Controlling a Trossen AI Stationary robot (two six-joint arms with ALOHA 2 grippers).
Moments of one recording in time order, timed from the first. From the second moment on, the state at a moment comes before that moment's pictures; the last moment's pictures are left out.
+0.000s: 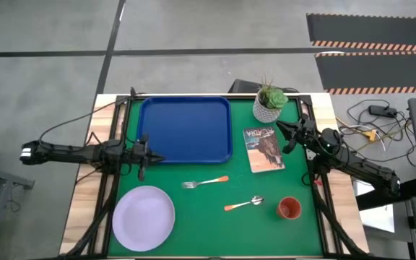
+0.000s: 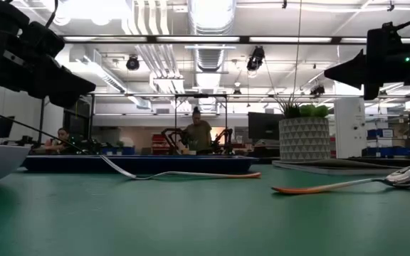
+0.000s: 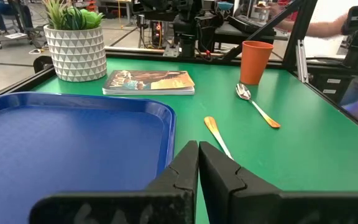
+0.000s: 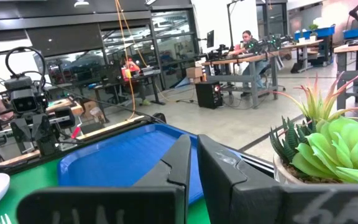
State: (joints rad) left arm 0.00 0.33 0.00 0.12 -0.02 -0.07; right arm -0.46 0.00 0.01 0.11 0.08 0.16
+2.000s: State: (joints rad) left arm 0.00 0.38 0.00 0.94 -0.01 -0.28; right arm -0.46 0.00 0.02 0.11 0.08 0.40
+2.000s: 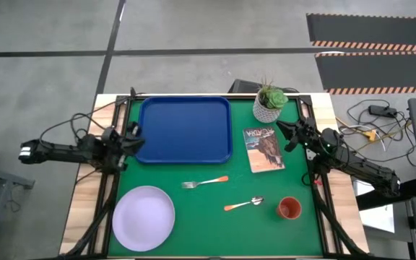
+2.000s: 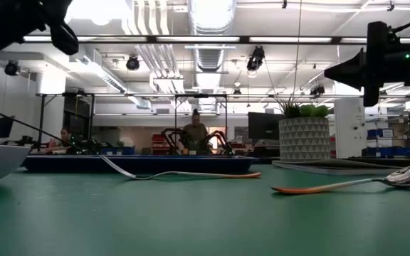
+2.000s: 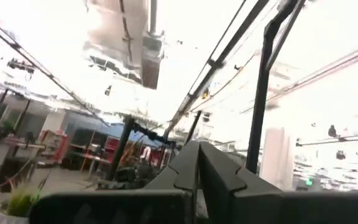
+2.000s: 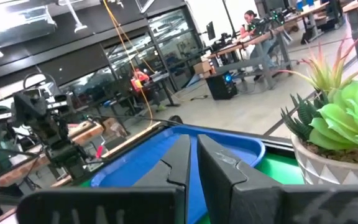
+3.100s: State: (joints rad) left arm -0.07 0.91 0.65 -0.14 -0.16 -0.95; right arm -0.46 0.52 0.28 0.51 -0.03 0.14
